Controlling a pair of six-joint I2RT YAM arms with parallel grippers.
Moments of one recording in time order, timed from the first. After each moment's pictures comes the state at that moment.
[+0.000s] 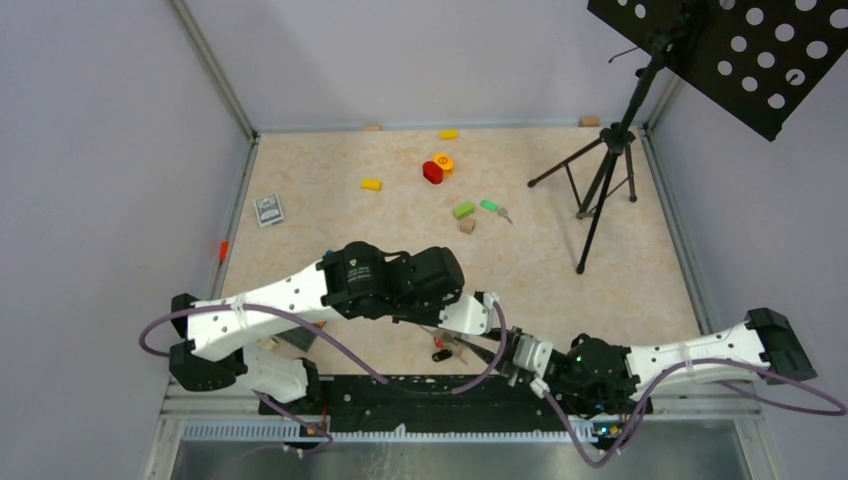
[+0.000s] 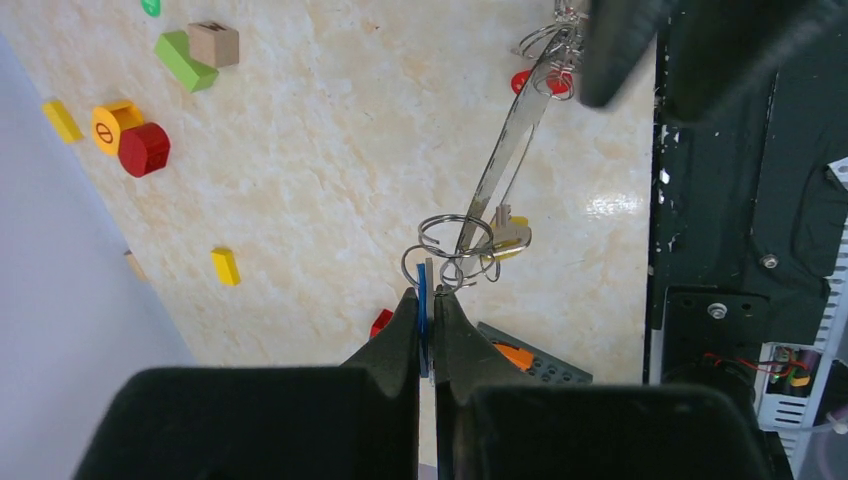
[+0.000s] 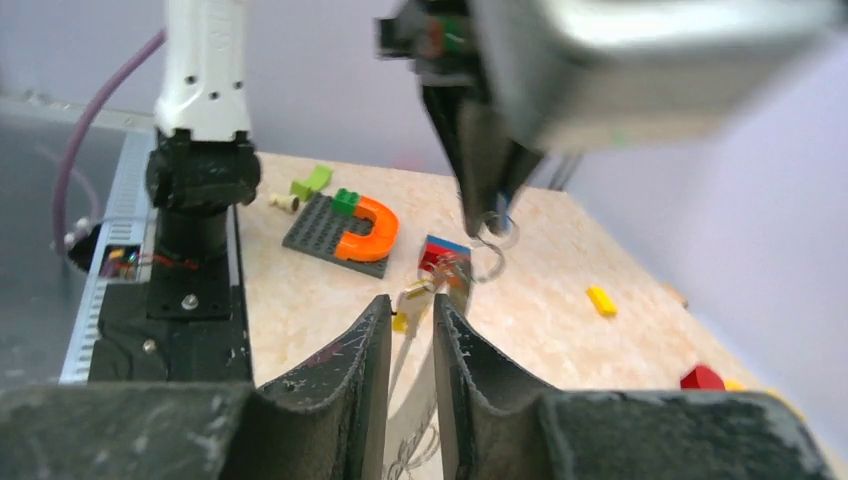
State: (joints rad) left arm -1.31 1.38 1.57 -1.29 -0.17 0.53; right arm 1.65 0.65 0.23 0.67 0.32 -0.50
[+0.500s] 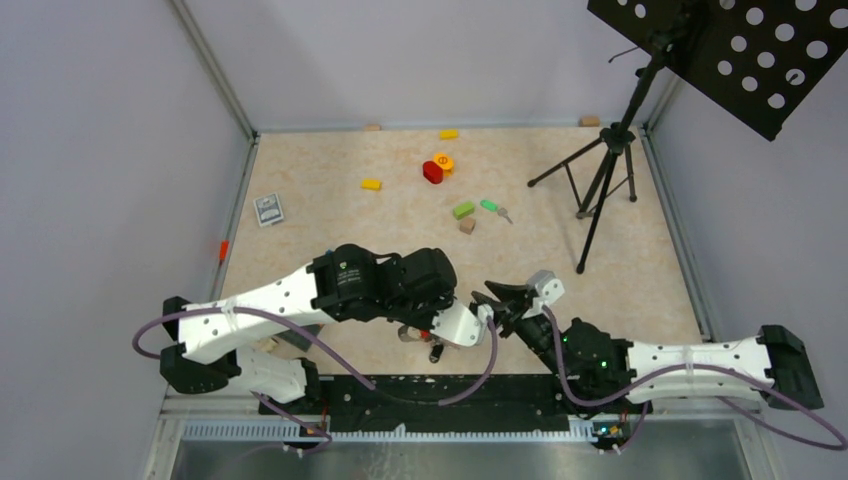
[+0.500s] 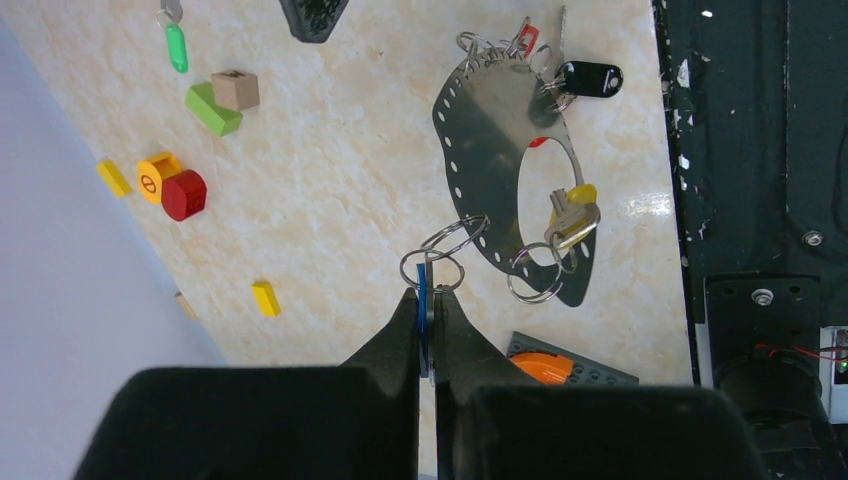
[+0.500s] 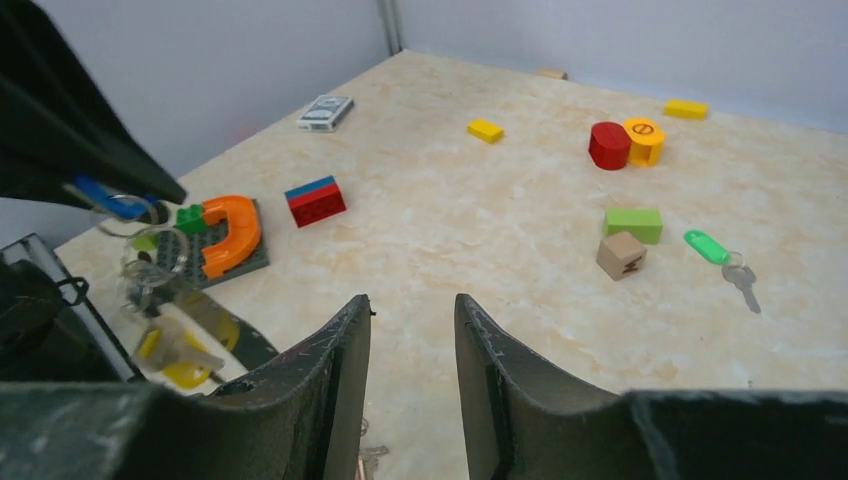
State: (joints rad) left arm -1.31 1.33 1.53 -1.25 -0.15 0.68; right arm 1.49 0.64 0.24 0.59 0.76 0.00
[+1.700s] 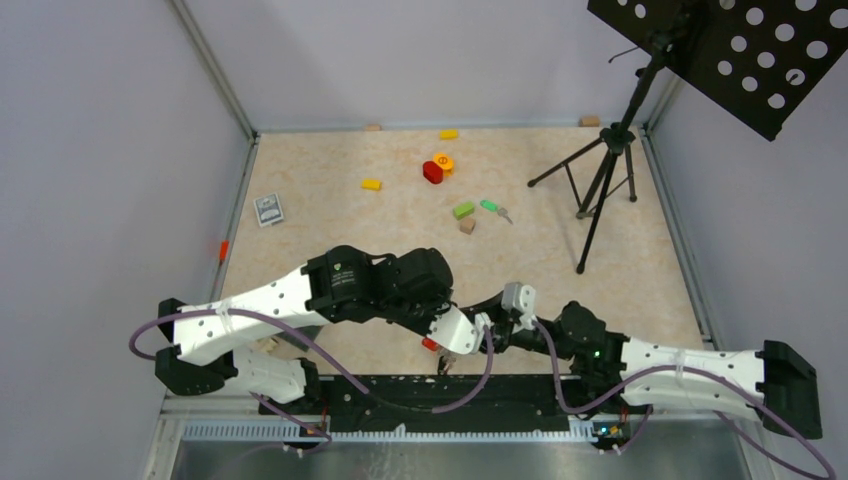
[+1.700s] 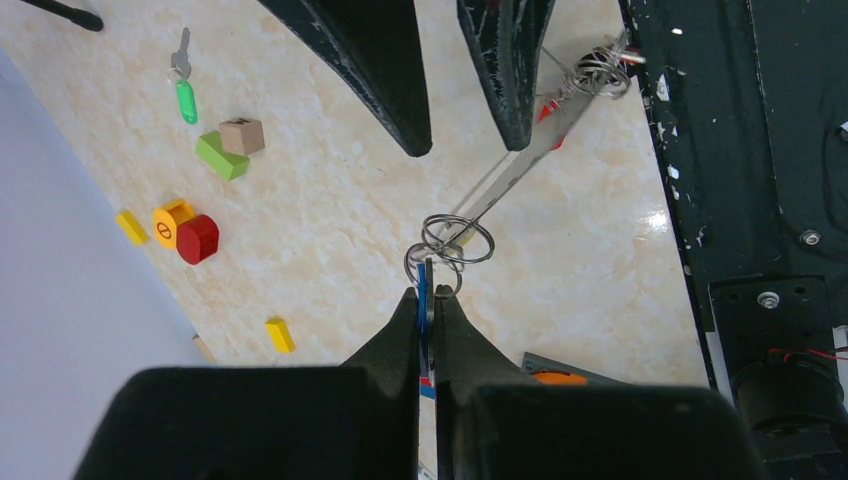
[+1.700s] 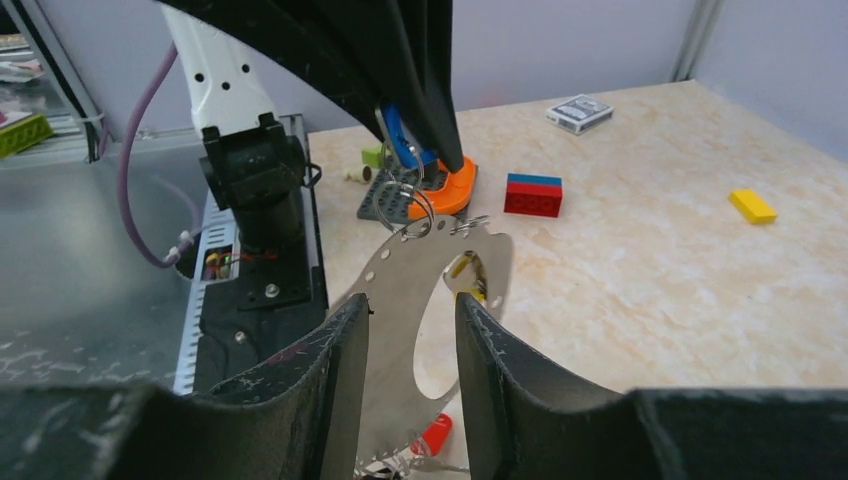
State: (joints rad) left arm -1.31 1.30 1.51 -1.23 -0.07 0.76; right arm 1.23 0.70 0.25 0.59 -0.07 0.00
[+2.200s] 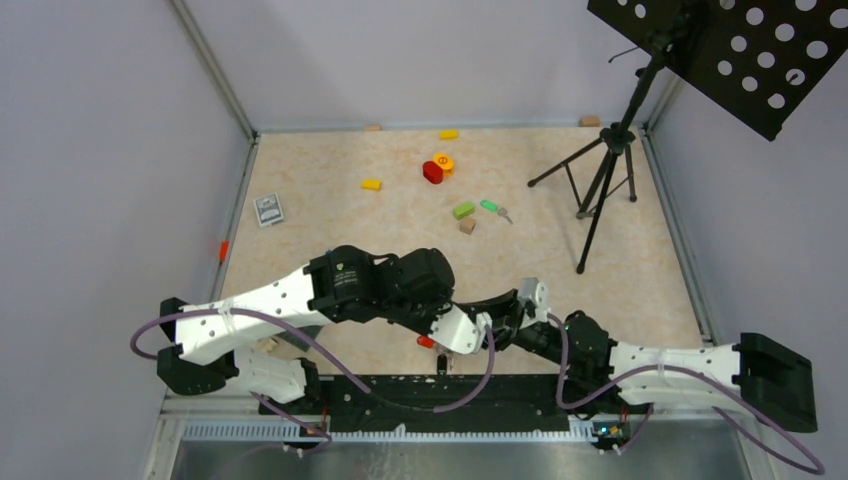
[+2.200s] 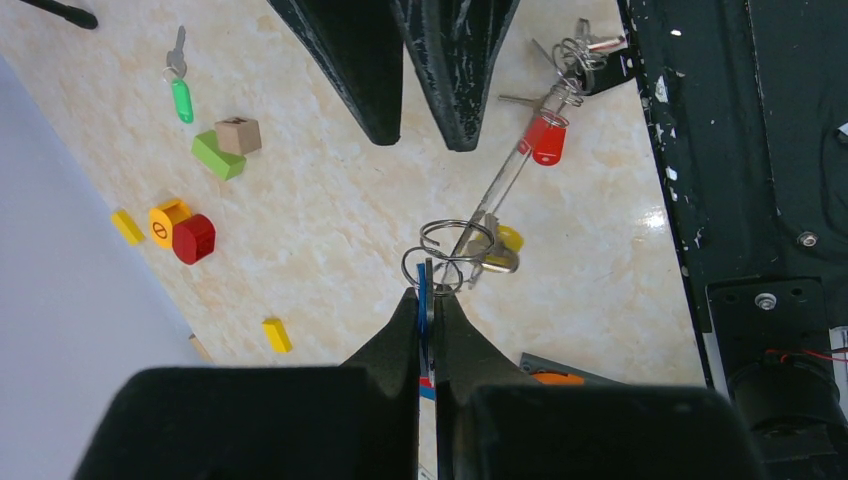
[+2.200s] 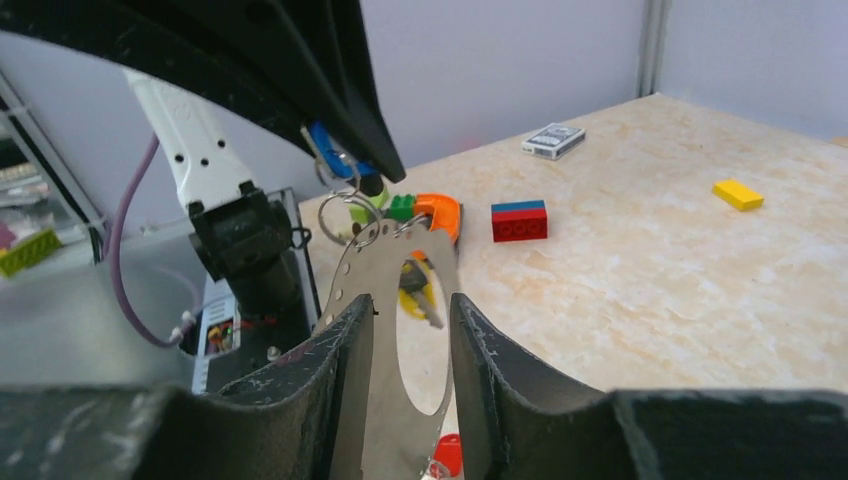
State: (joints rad) left arm -1.31 1.31 1.51 -1.22 -0.07 0.75; right arm 1.23 0.79 0.12 0.92 0.02 0.14
